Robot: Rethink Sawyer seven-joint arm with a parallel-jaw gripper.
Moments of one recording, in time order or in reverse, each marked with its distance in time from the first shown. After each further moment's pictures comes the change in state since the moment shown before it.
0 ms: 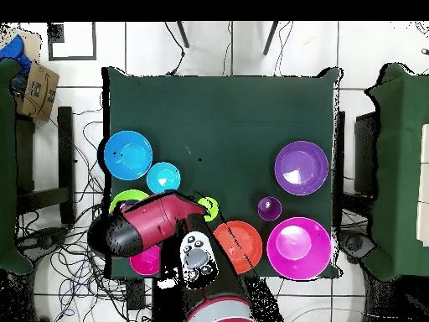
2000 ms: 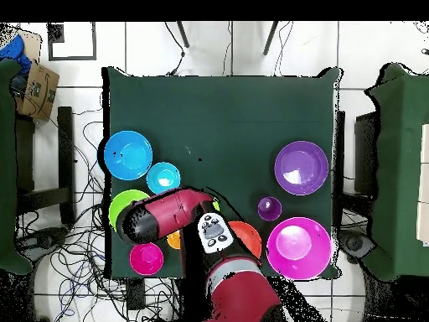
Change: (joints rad) arm -0.045 0.172 0.000 -0.052 -0.031 0.000 0.000
